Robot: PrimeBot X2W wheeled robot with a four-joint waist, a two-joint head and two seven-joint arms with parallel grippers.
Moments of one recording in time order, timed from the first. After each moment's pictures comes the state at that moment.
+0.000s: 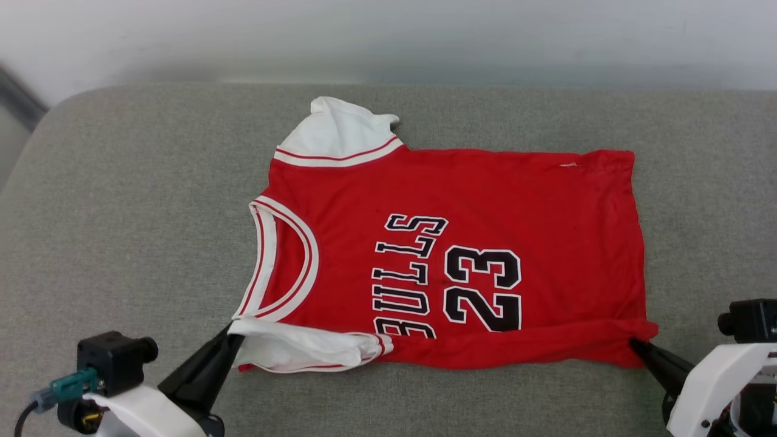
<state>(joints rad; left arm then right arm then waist) 0.04 0.78 -0.48 -0.30 -0.93 0.09 -0.06 0.06 -0.27 -0.06 -0.10 0.66 0.13 0.62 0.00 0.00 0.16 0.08</state>
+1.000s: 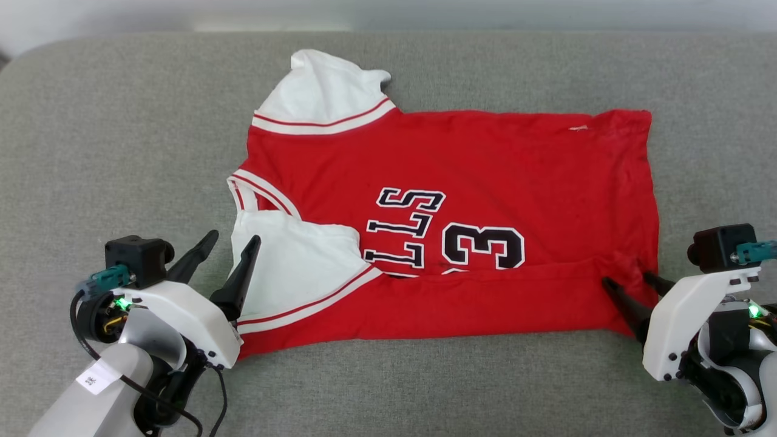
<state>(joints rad) -0.36 0.59 -0.53 0.17 -0.84 0.04 -0.05 -0.19 -0.23 -0.01 -0.01 0.42 0.13 0.68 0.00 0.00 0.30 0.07</state>
